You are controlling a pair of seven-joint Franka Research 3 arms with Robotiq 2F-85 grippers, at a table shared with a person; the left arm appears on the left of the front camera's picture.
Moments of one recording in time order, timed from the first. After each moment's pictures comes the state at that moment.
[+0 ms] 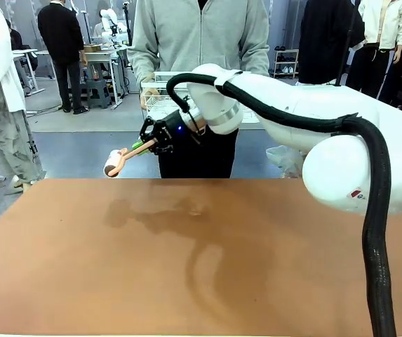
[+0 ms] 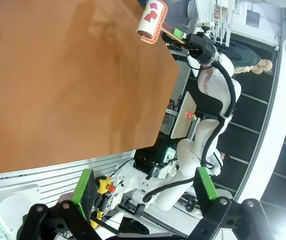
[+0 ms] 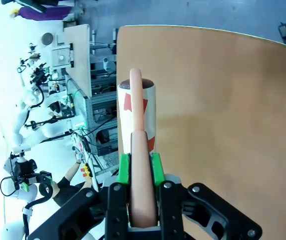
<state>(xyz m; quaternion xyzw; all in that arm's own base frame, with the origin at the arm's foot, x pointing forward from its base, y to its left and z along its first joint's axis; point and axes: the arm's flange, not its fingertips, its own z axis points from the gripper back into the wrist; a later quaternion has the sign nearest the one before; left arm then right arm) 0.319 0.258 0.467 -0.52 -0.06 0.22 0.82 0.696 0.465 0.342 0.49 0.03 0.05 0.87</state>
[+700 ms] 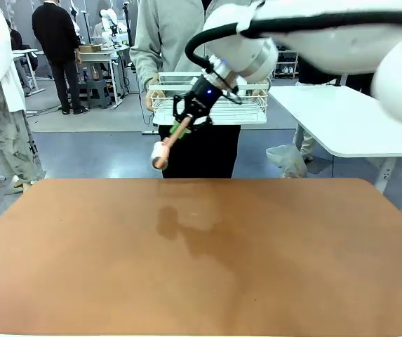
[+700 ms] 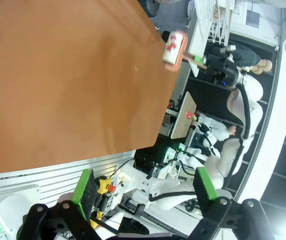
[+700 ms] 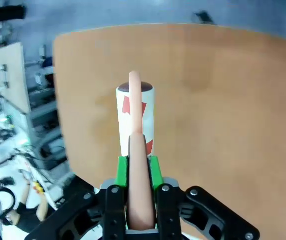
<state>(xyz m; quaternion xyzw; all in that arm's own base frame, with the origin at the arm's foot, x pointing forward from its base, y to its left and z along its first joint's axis) 0.319 0.258 0.467 -0.52 -0.06 0.22 0.82 0.659 0.379 0.450 0.30 0.02 0.01 0.95</state>
